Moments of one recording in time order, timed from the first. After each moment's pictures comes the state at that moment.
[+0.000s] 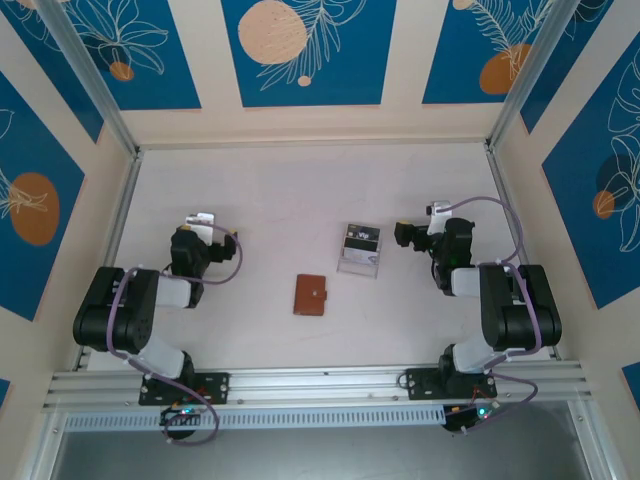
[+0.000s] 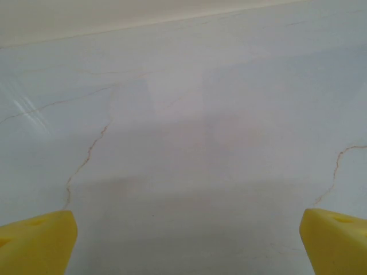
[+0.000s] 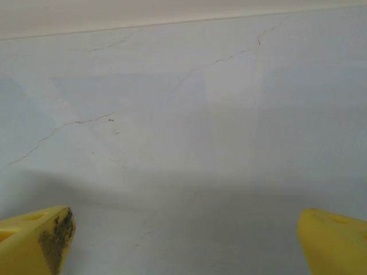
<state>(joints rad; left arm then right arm) -0.08 1.56 0.37 0.81 -0.02 0.08 -0.01 1.52 0.43 0.69 -0.23 0.07</state>
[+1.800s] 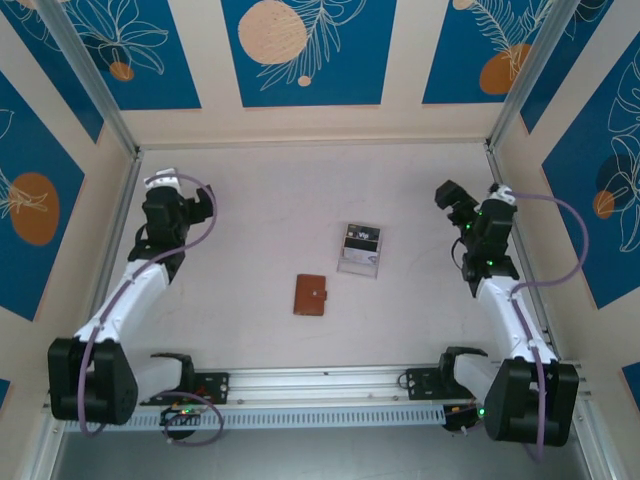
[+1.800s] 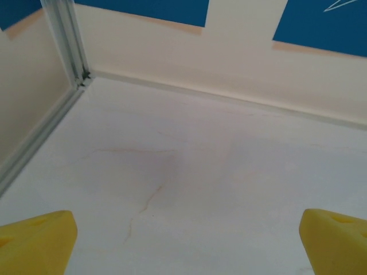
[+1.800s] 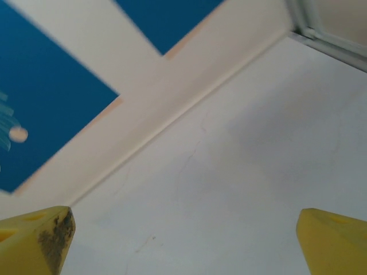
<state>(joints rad) -0.09 1.15 0.78 -0.03 -0.20 -0.25 -0.12 1.02 0.66 0.04 -0.05 0.69</state>
